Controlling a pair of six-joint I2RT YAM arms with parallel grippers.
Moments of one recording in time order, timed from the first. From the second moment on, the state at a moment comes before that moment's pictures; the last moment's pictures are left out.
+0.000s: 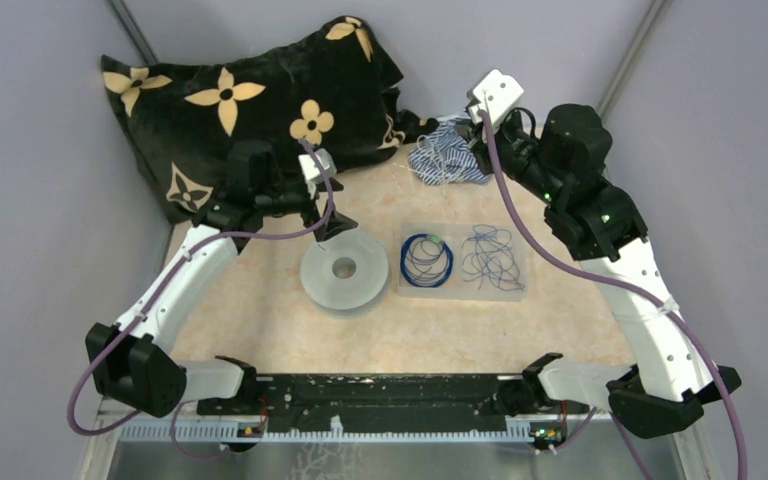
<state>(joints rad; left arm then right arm) -0.35 1.27 1.14 -0.33 0.75 0.41 0.54 1.16 1.63 -0.52 -0.14 -0.42</state>
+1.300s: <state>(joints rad) -0.50 1.45 1.32 -0.18 1.00 0.36 0.54 1.28 1.70 -0.78 -0.64 -0.44</state>
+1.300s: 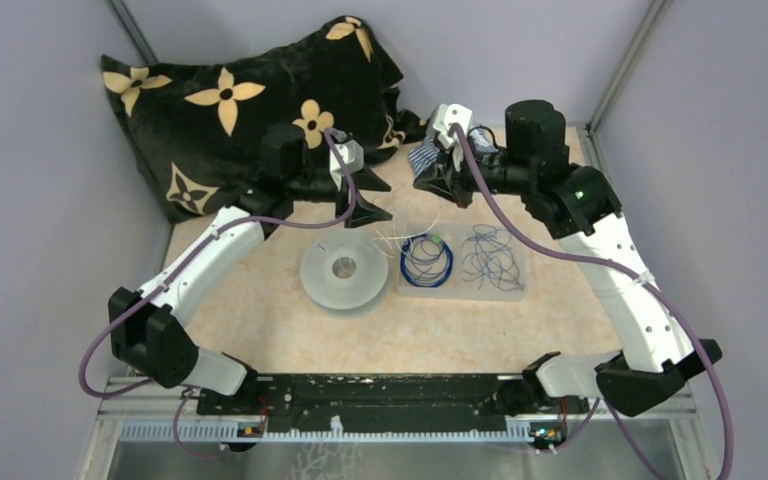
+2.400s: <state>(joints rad) -0.53 1.38 1.15 0.05 0.89 0.18 0.46 1.20 1.54 -0.68 -0.31 -0.31</state>
